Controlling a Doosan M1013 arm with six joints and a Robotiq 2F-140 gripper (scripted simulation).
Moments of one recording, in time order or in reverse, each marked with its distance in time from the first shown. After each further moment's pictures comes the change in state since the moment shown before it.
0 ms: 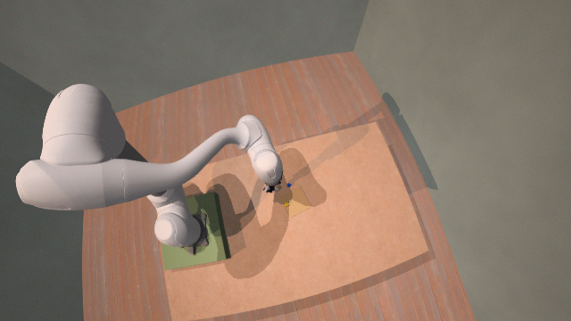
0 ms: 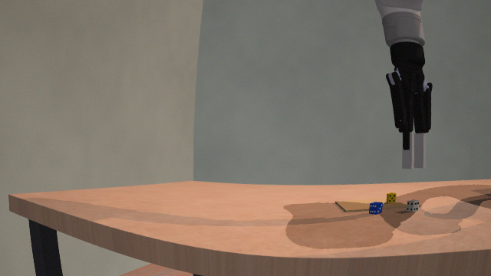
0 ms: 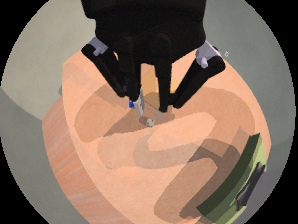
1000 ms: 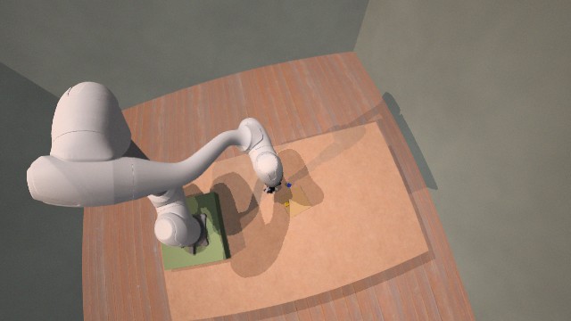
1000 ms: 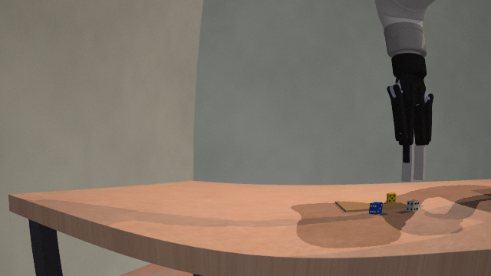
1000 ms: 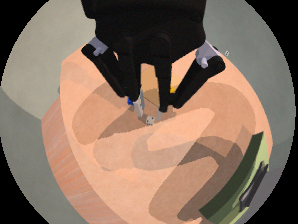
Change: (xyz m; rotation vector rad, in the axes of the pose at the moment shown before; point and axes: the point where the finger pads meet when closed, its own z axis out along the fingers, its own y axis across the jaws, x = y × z) arm 0.000 0.000 0.023 0.000 0.000 0.000
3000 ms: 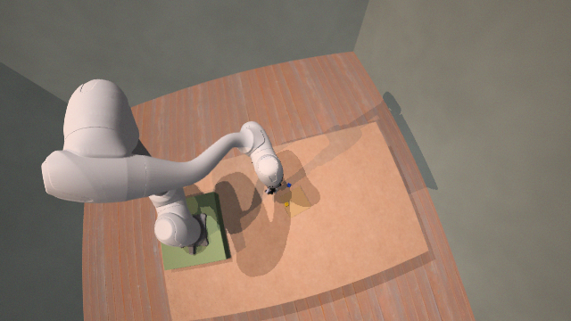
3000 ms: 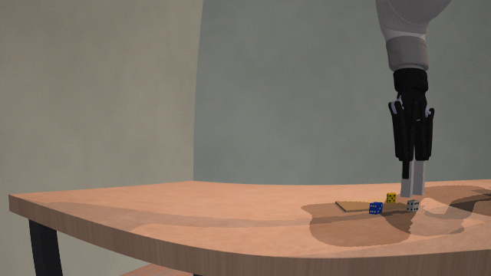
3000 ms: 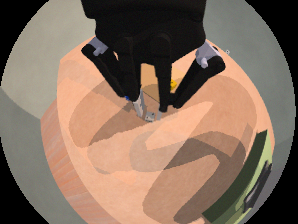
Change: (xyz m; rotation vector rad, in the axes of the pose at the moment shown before) arm 0.000 0.000 0.029 0.000 0.000 0.000
